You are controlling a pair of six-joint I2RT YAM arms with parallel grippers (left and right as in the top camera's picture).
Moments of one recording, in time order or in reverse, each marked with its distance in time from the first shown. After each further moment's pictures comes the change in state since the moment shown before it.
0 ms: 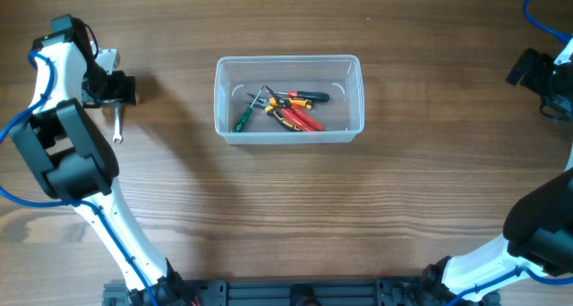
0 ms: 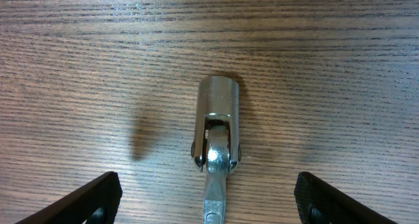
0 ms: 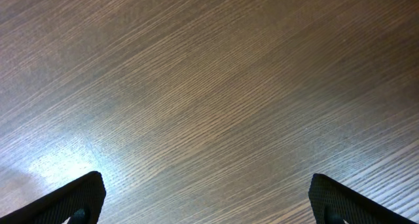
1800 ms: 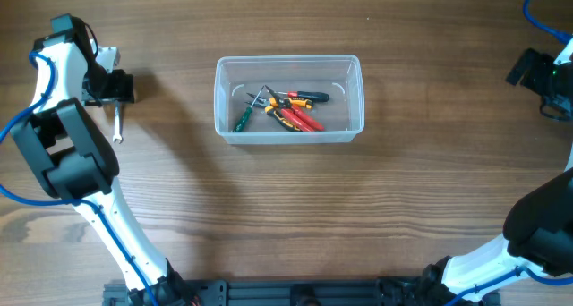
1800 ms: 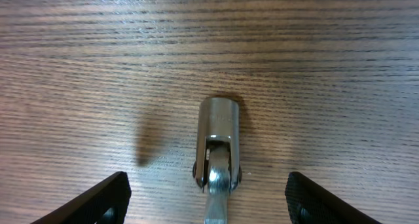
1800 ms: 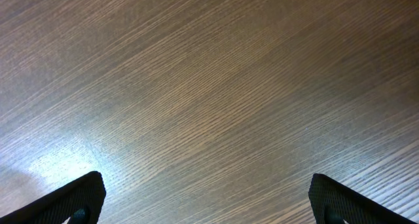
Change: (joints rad) left arm 0.000 0.010 0.000 0.034 0.012 0.004; right arm 0.000 0.000 0.000 0.000 0.000 0.000
